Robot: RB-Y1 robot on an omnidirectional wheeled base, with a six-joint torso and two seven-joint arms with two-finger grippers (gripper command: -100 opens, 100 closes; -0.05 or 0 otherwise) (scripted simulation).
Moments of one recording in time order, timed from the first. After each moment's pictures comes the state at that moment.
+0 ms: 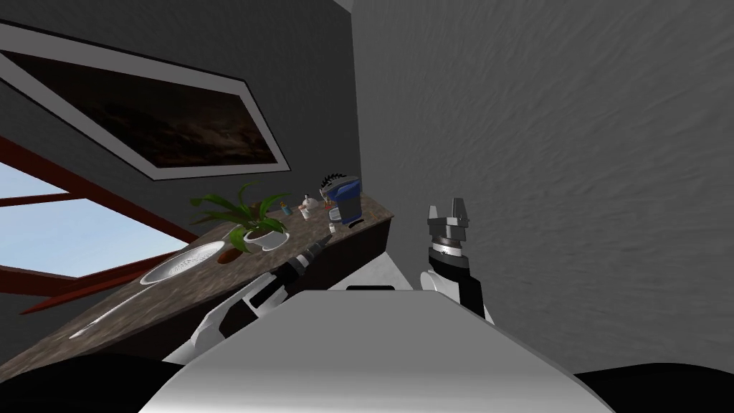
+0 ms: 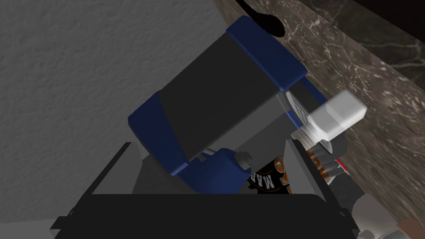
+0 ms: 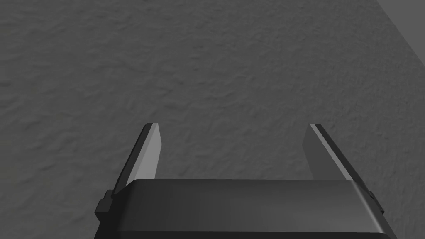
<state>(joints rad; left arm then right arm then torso) 0.51 0.89 -0.17 -2.06 -0.10 -0.13 0.14 0.54 0.03 0.06 -2.40 -0.12 -0.47 0.12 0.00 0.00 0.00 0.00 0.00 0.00</state>
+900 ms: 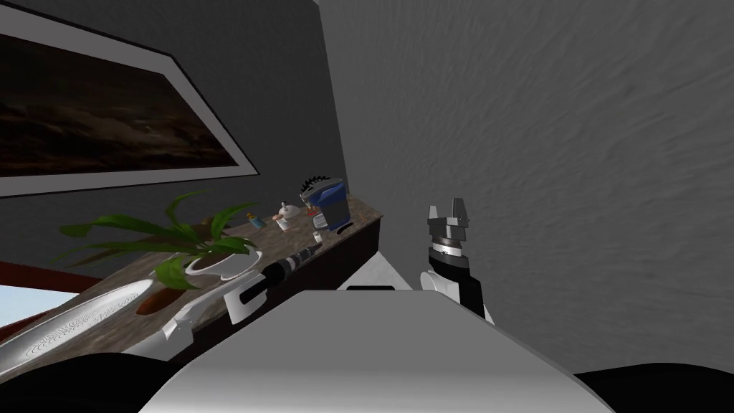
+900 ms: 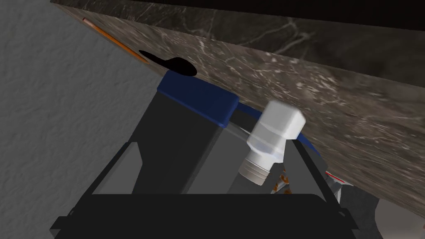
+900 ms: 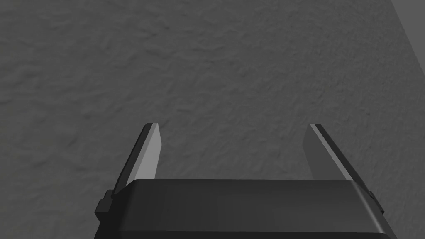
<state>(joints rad) 0.53 1.16 -0.20 -1.95 -0.14 0.04 0.15 0.54 0.03 0.06 -2.40 -0.12 -0.47 0.12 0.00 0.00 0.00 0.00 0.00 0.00</state>
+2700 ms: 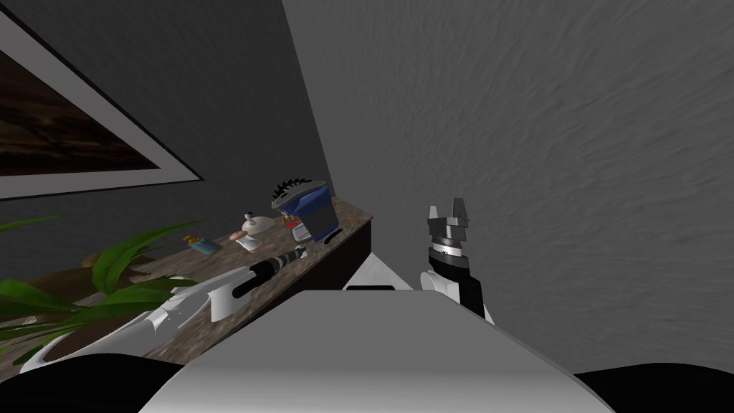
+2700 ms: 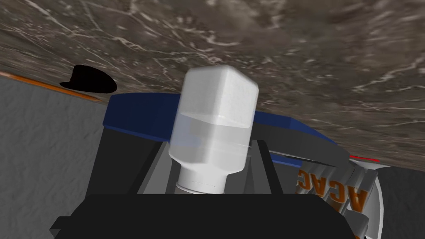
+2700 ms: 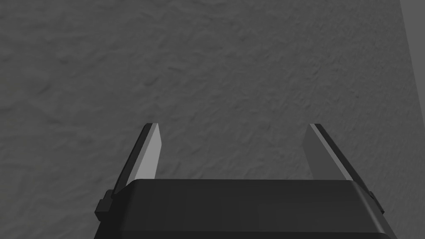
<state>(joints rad) 0.51 1.31 -0.23 -1.82 -0.19 0.16 0.15 0.54 0.03 0.06 -2.40 -0.12 -0.47 0.12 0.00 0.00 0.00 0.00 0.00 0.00</state>
